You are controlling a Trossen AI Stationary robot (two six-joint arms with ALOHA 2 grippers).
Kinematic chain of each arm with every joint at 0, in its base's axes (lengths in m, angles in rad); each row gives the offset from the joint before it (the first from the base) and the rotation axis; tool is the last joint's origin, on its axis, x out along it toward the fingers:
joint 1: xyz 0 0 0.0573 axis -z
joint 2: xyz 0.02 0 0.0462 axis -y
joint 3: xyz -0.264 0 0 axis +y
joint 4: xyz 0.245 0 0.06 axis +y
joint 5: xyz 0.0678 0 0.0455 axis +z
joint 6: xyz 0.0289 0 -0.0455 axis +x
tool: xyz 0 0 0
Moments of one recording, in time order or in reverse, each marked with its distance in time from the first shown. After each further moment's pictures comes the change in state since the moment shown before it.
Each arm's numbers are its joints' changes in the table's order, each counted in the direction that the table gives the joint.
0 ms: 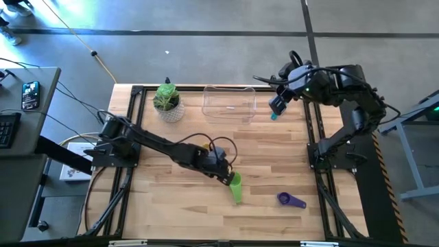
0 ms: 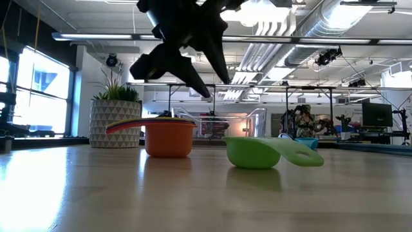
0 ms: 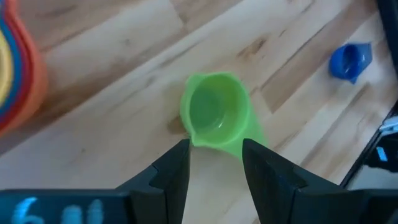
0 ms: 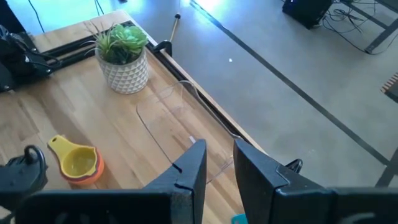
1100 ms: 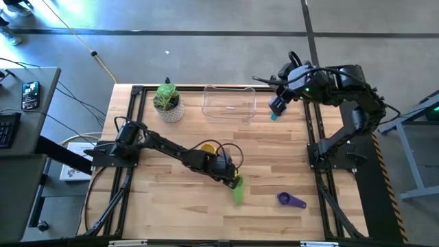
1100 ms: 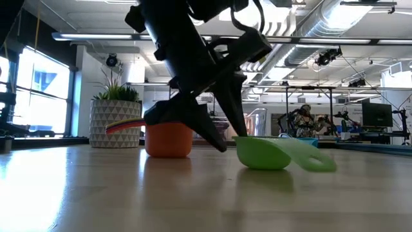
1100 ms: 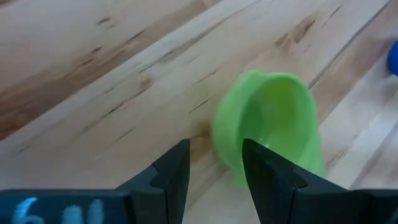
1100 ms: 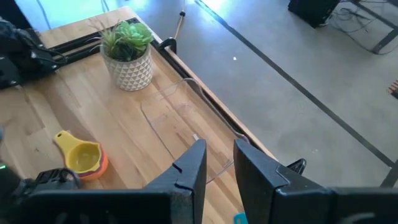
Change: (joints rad) left arm -0.018 -0.188 0.000 -0.161 -0.042 0.010; right arm 0.000 -0.001 0.000 0.000 0.024 -0.010
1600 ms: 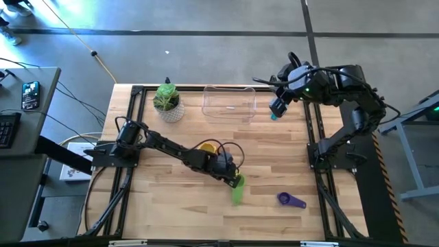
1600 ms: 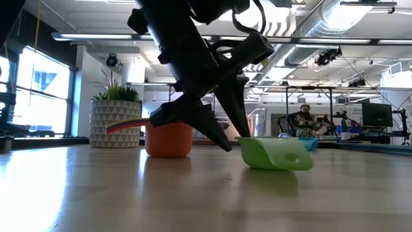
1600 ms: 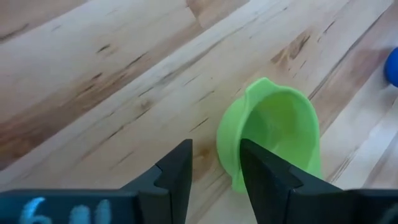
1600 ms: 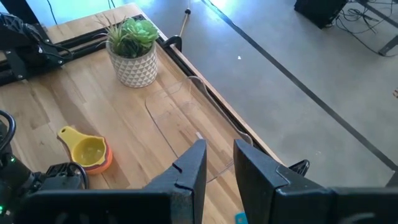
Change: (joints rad) left arm -0.008 -0.008 0.000 -0.022 0.035 0.034; right arm 0.000 0.000 0.000 0.000 0.019 -0.017
